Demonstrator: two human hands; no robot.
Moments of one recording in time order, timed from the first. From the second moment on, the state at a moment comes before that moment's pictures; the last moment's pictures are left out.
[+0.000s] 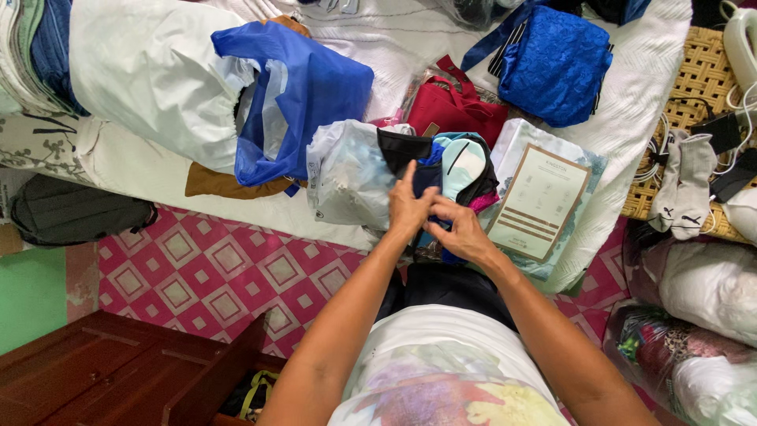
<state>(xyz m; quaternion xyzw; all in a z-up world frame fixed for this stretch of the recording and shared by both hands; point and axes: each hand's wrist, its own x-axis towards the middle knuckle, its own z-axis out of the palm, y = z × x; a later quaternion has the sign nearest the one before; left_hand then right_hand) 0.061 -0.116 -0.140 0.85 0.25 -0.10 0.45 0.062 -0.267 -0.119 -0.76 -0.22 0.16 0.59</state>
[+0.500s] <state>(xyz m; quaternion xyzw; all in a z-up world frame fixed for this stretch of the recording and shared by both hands) 0.060 -0.088 -0.134 0.81 0.24 0.02 0.53 0.109 -0.302 -0.165 -0.86 0.13 0.14 0.47</state>
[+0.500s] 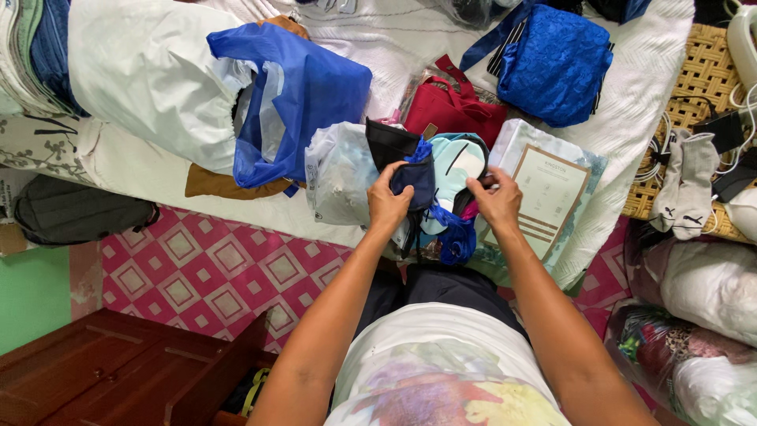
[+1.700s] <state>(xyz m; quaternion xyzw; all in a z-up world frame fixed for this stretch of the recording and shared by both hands) 0.072 -0.095 -0.123 0.81 0.25 -0.07 0.52 0.129 -0.272 -0.071 -0.86 -0.07 -0.12 0.49</state>
